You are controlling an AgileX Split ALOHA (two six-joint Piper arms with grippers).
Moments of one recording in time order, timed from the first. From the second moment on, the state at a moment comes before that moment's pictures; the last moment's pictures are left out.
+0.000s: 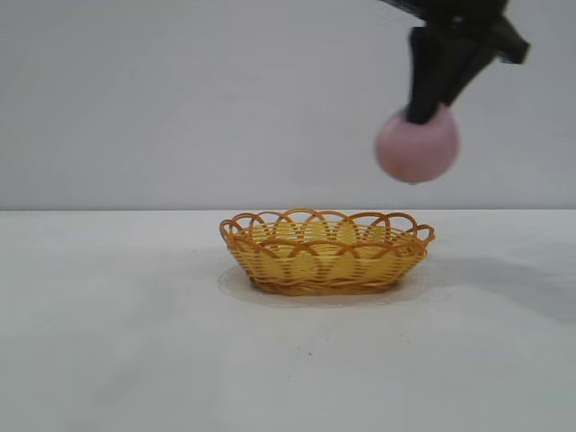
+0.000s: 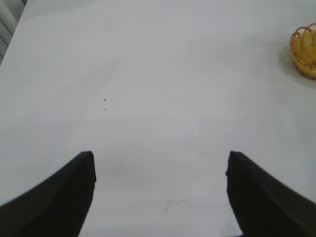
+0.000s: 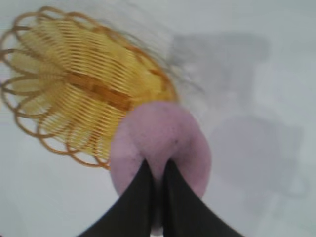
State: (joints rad) left arm 0.01 -0.02 -0.48 -0.03 1.12 0.06; right arm 0.37 1.94 -1.59 0.32 1.11 -0.38
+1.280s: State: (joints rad) left arm 0.01 -0.02 -0.48 -0.03 1.12 0.06; right arm 0.46 2.04 -1.64 0.25 0.98 -0.38
